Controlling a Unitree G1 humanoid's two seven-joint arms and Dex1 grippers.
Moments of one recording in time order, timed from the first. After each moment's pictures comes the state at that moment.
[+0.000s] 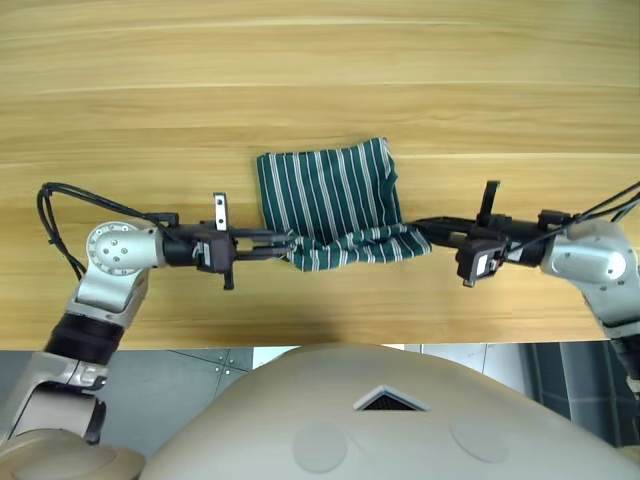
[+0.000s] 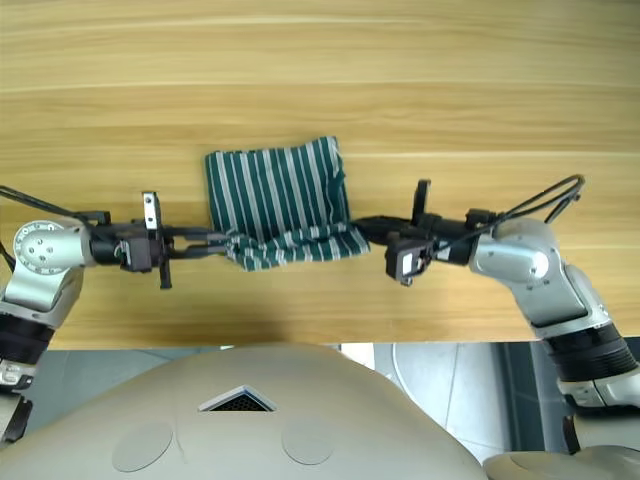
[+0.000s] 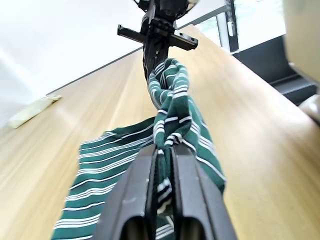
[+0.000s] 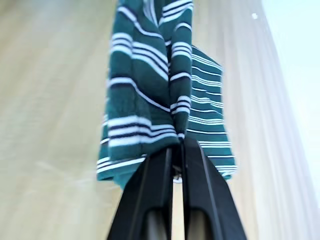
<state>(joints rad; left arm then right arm) 0.06 0.78 -0.28 0.02 -0.41 -0.56 -1.16 0.09 -0.92 0.23 -0.18 -0.04 -0.54 0.79</state>
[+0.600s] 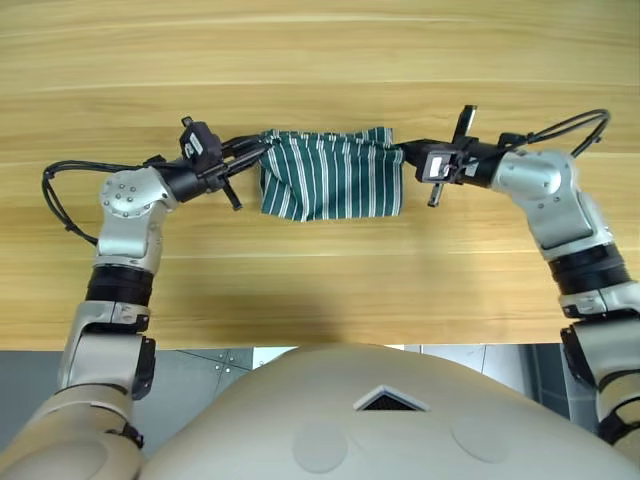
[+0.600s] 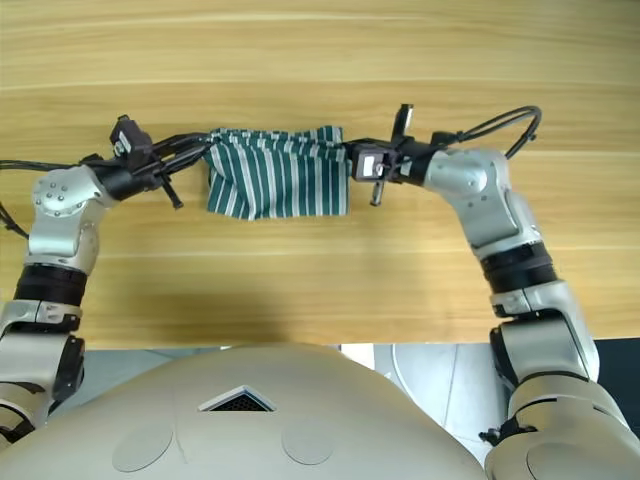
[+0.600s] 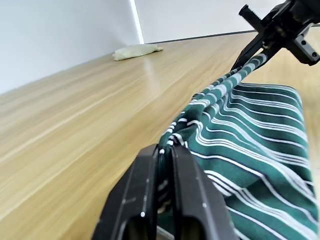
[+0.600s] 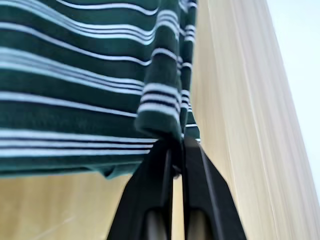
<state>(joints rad) -0.21 0.53 -0.14 0.43 -0.30 -0.24 -0.93 -0.34 -0.63 0.36 0.26 -0.29 -0.31 0.73</state>
